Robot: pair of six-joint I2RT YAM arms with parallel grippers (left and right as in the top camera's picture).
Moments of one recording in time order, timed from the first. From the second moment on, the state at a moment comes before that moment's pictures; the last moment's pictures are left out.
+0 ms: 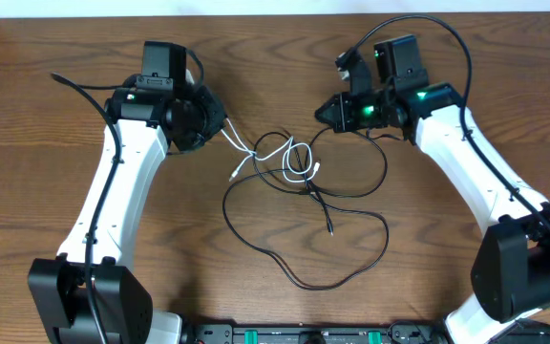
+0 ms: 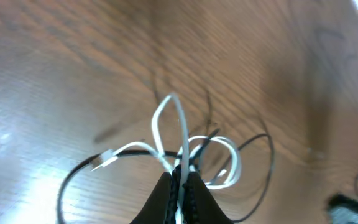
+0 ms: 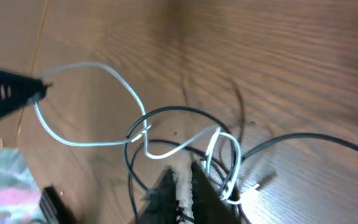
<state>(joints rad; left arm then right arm) -0.11 1.63 1.41 -0.89 0.29 -0.72 0.32 1.80 1.43 -0.58 -0.64 0.24</state>
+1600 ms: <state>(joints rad) -0.10 1.63 1.41 -0.67 0.83 -0.96 0.47 1.80 1.43 -0.46 -0.74 0.06</state>
